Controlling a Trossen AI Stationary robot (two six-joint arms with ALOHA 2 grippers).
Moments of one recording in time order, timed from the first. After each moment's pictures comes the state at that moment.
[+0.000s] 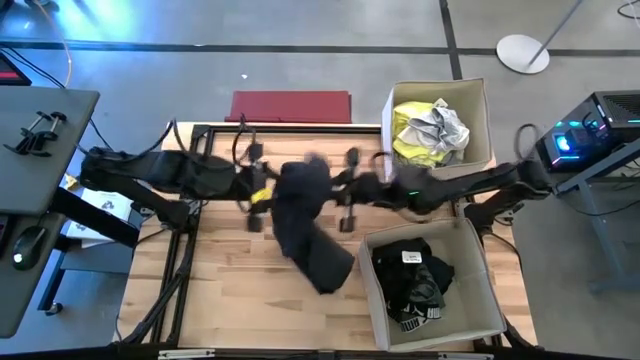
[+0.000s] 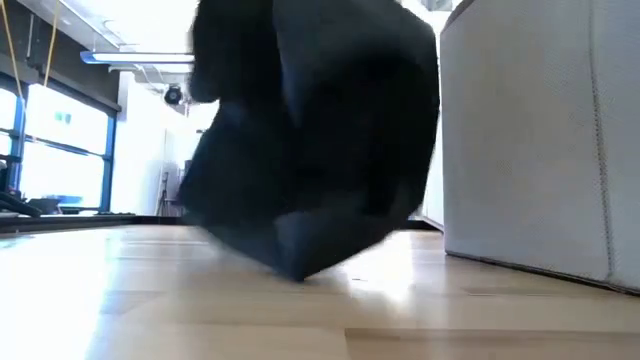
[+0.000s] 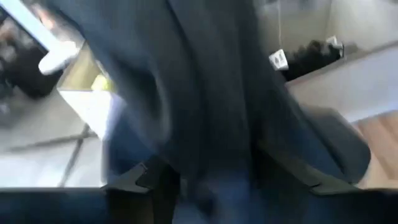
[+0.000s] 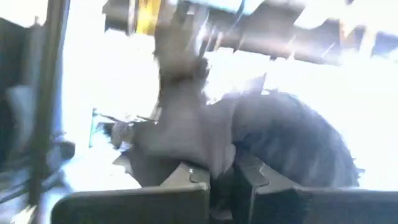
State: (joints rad) left arm -0.24 1.27 1.50 -0.75 -0.40 0.18; right arm 0.12 1.46 1.13 0.69 0.15 -0.25
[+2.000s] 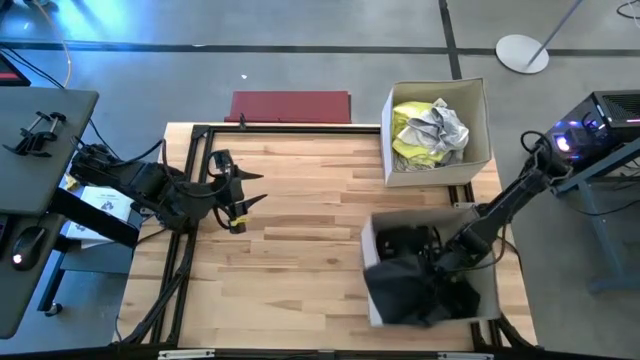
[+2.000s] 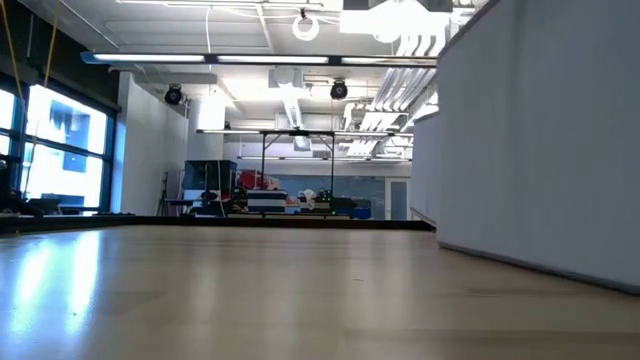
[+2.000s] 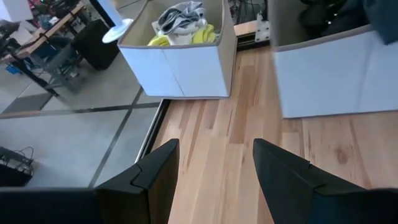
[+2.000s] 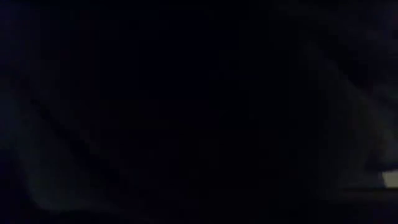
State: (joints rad) left arm -0.40 1.09 1.29 -0.82 -0.77 -0.01; right arm 0.75 1.19 0.59 -0.79 -0.08 1.53
